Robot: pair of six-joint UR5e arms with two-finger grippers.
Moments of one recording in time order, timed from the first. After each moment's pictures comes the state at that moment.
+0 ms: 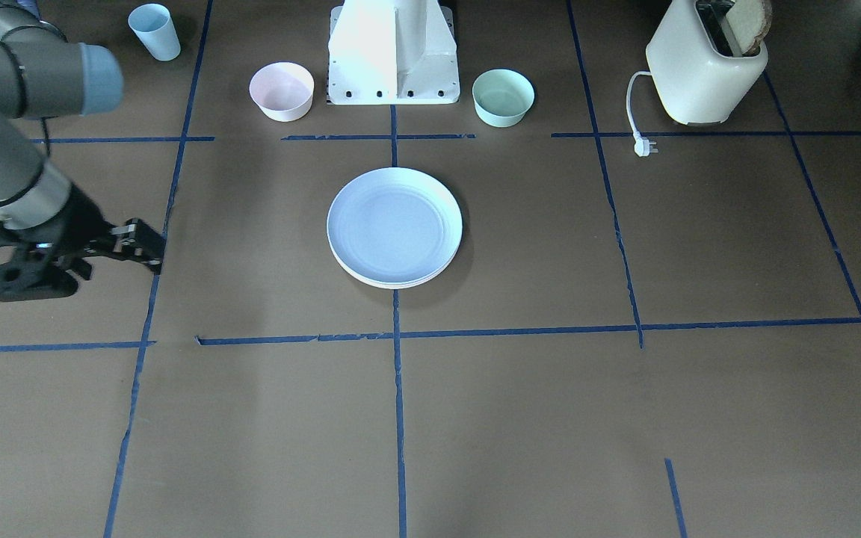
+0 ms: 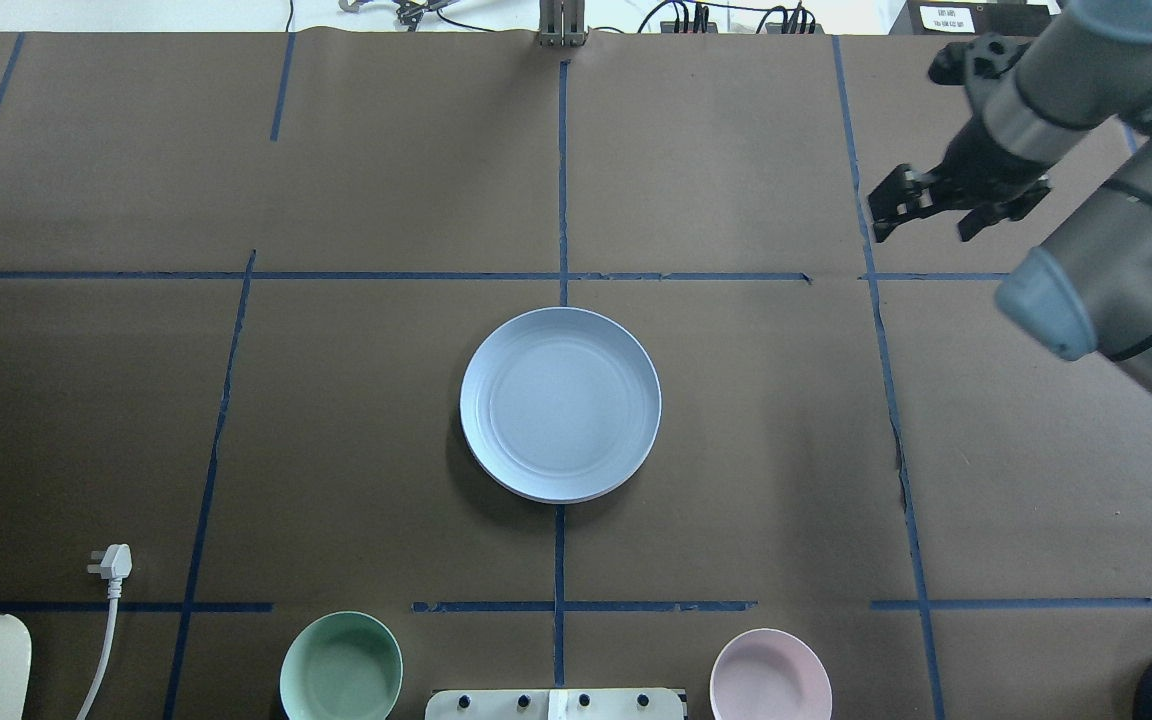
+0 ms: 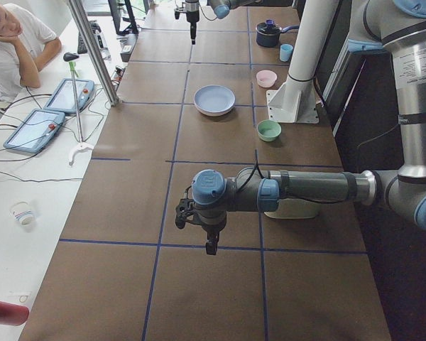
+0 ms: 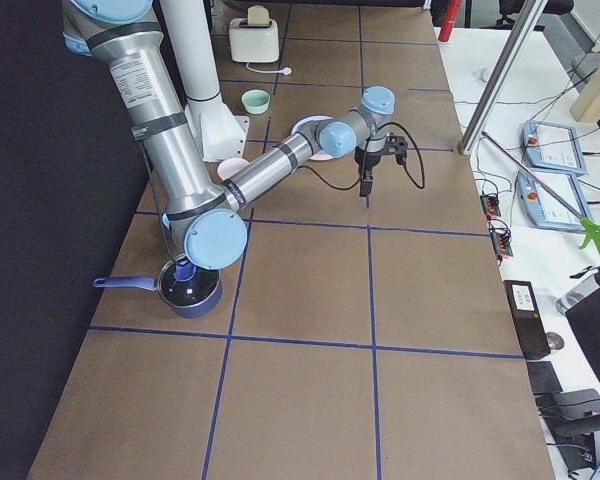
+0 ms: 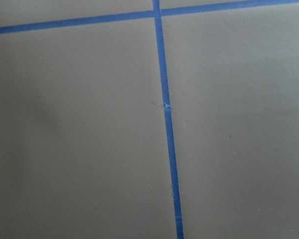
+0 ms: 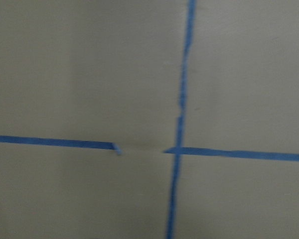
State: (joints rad) left arm -1.54 -1.34 -1.80 -1.55 -2.37 0.09; right arm 1.08 -1.22 1.76 -1.64 2.25 0.58
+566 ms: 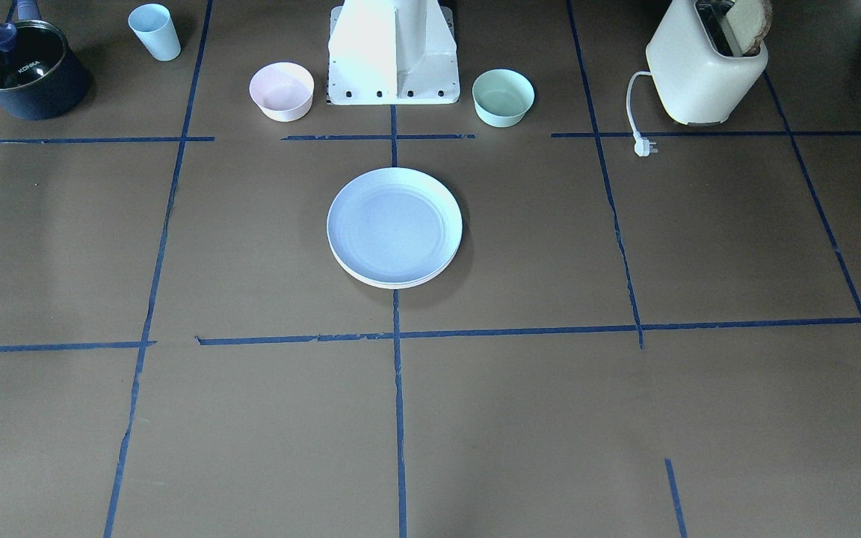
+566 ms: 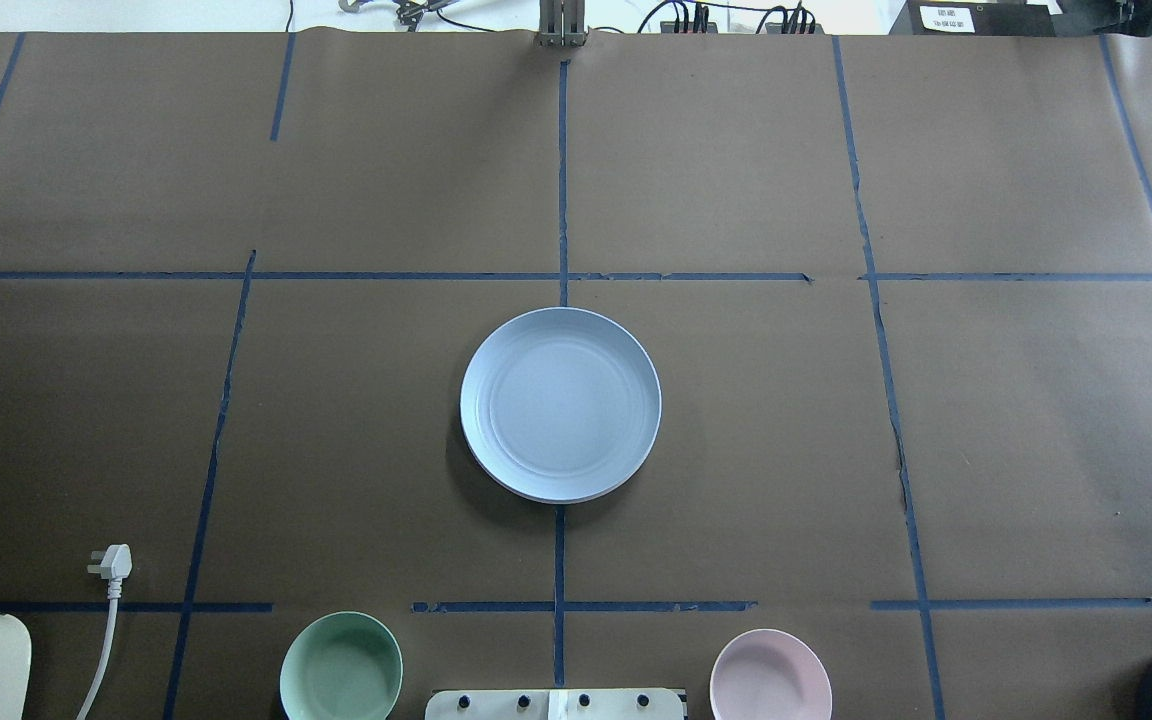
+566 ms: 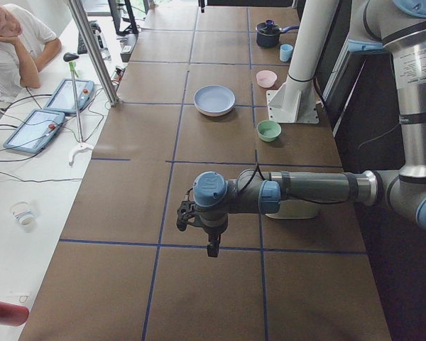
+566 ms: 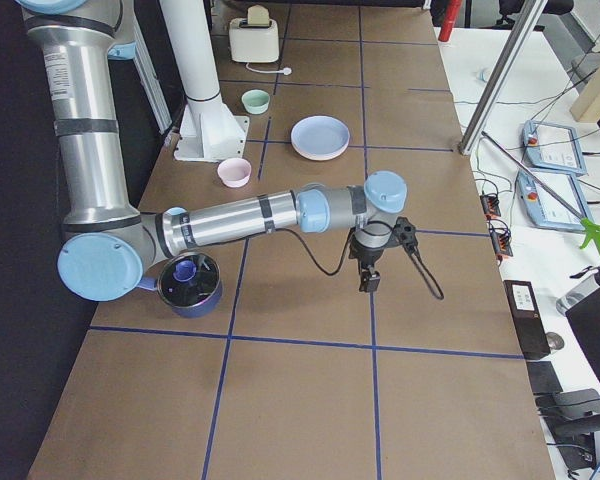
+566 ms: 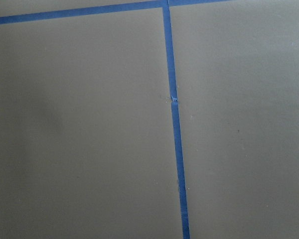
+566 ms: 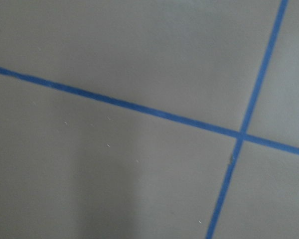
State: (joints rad) left arm -1.54 -1.33 -1.80 -1.55 -2.36 0.10; right arm 1.44 -1.52 1.71 -1.68 2.34 -0.11
